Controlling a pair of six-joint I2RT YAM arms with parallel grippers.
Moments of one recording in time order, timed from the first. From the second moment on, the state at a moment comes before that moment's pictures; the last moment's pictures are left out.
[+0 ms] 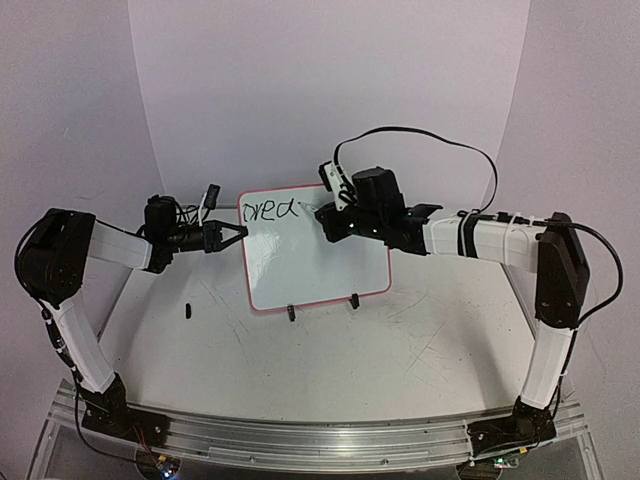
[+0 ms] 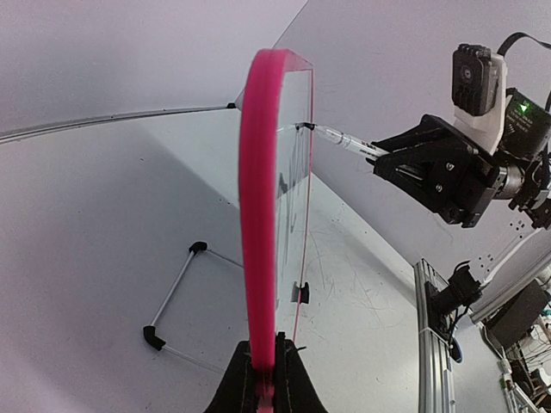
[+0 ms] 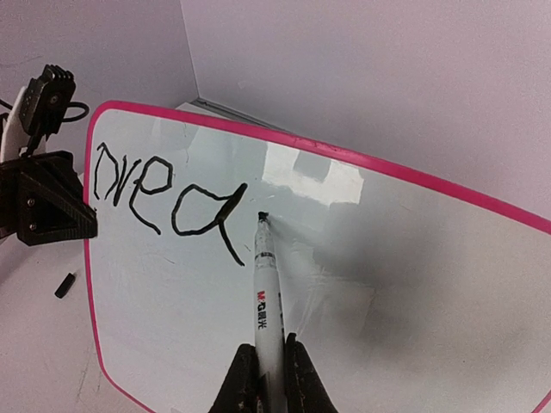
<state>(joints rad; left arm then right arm) -0.22 1.79 0.92 0.67 1.00 -0.39 0.79 1.91 1.53 -0.01 0.08 0.08</state>
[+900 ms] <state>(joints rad) -0.22 1.79 0.92 0.67 1.00 -0.39 0.80 1.91 1.50 -0.01 0.07 0.10</state>
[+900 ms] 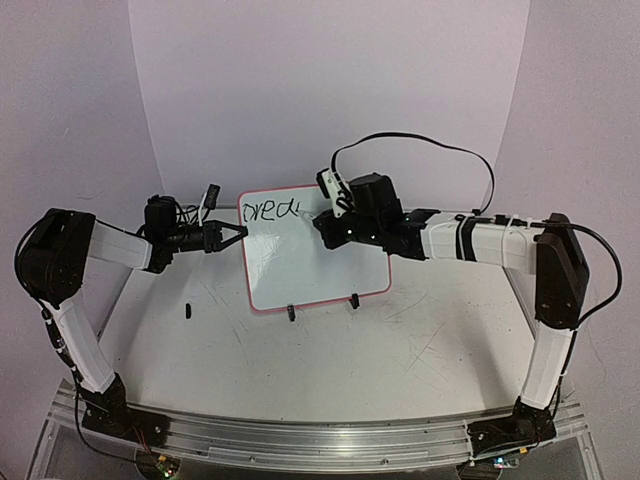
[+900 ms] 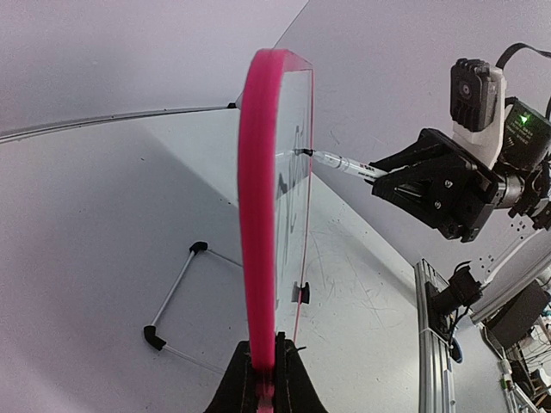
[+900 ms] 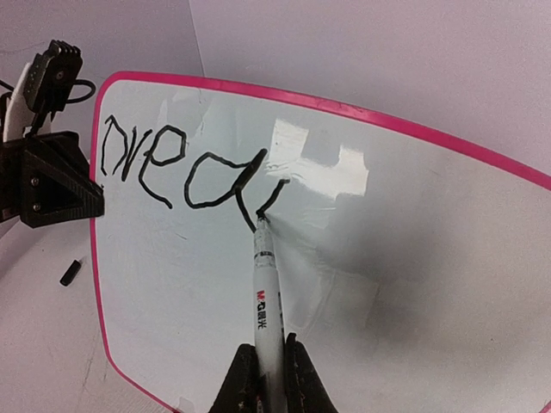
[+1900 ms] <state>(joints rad) -0.22 1.79 0.92 0.65 1.00 -0.39 0.79 1.88 1.45 0.00 0.11 0.14</state>
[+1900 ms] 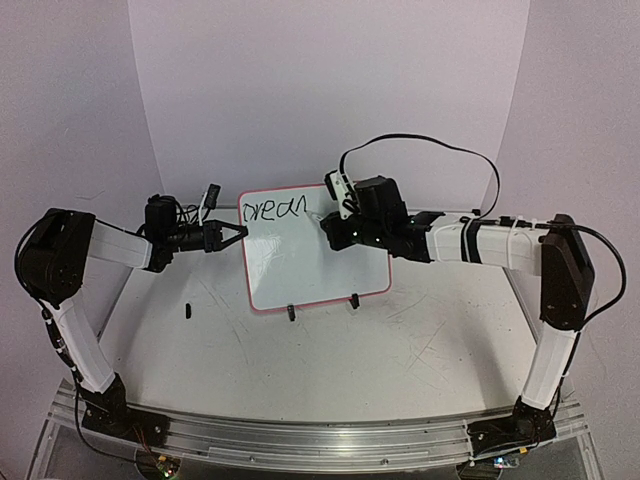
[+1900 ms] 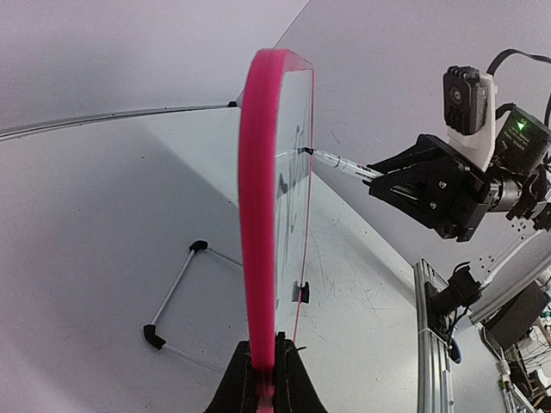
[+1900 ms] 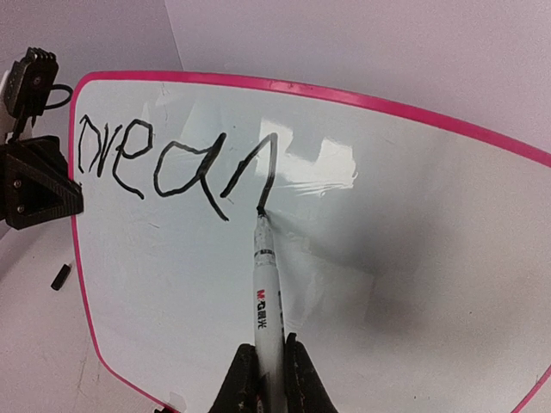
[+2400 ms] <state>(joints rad) -0.22 1.79 0.92 0.65 1.01 -0.39 0.78 1.88 1.50 -0.01 0.16 0.15</state>
